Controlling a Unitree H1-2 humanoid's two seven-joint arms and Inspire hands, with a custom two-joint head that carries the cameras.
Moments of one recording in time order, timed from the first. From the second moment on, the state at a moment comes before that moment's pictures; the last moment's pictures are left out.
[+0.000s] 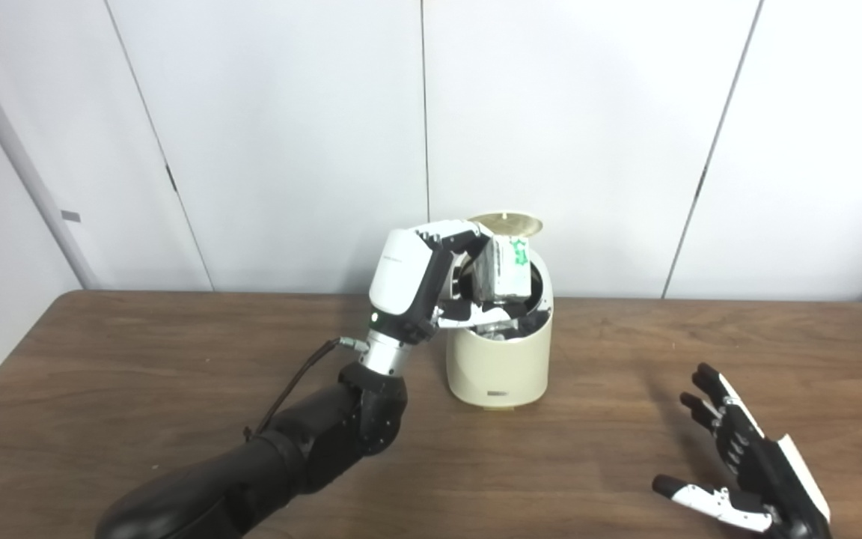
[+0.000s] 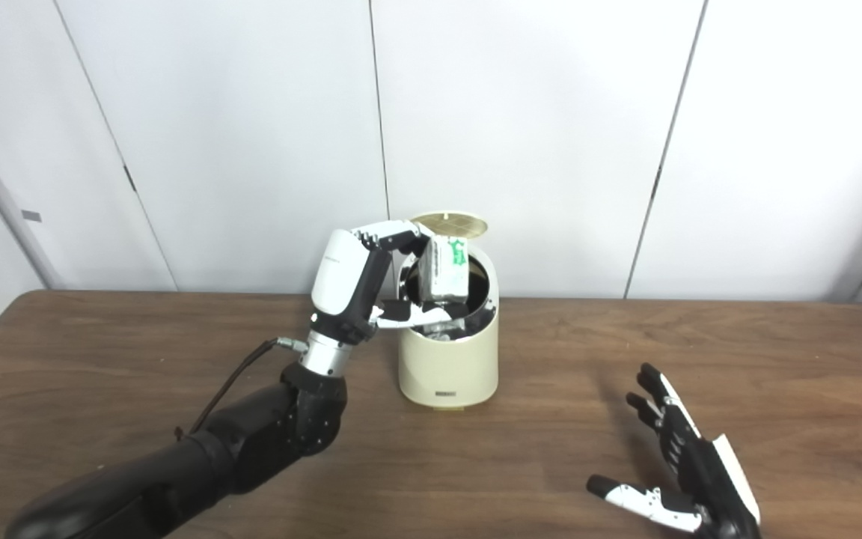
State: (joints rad) left arm -0.92 0.24 -0.99 0.83 0.33 -0.47 1.10; right arm -0.01 -0.23 -0.09 -0.03 0.00 -0.18 0.13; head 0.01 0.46
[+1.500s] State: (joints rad) left arm -0.88 0.26 -0.86 0.79 0.32 -0.47 0.92; right arm 0.00 -0.22 -0.08 -0.05 0.02 -0.16 0.14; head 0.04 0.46
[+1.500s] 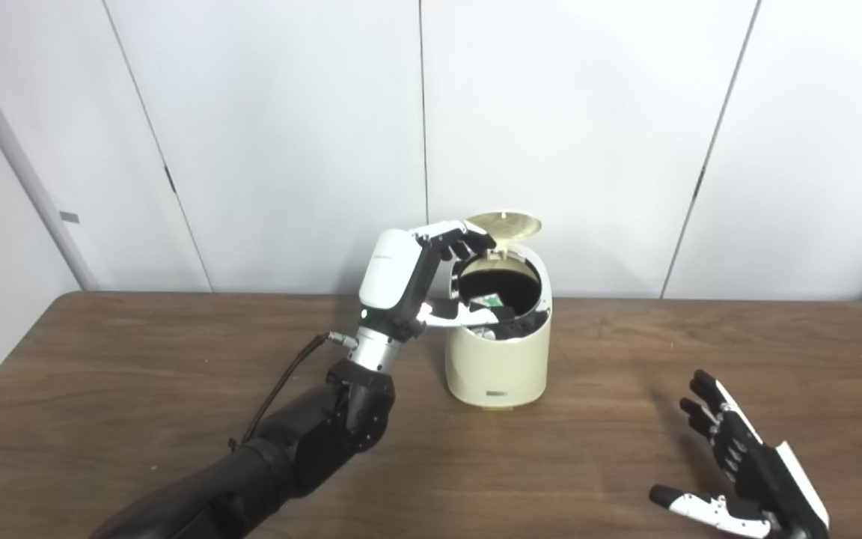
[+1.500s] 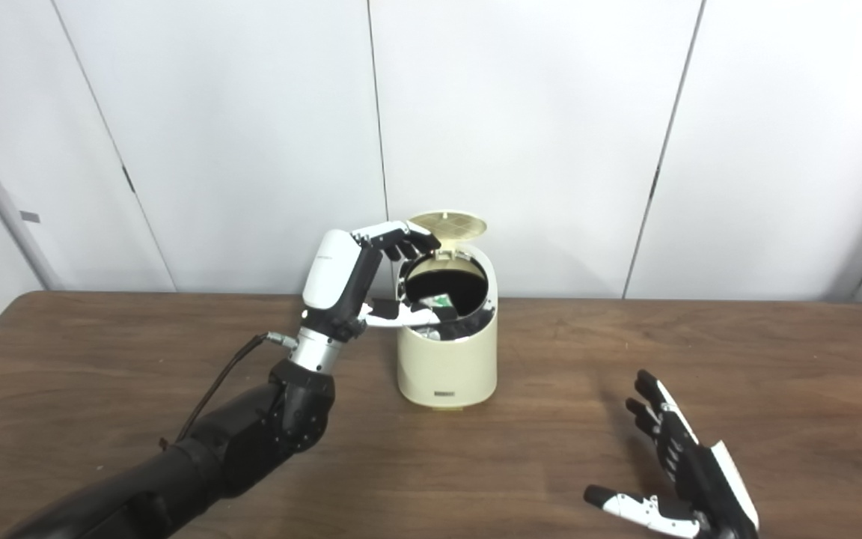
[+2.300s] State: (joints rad) left arm -0.69 0.37 -0.56 0.36 0.11 -0.47 0.63; right arm -0.04 -0.24 -0.08 0.01 0.05 -0.20 0.15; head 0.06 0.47
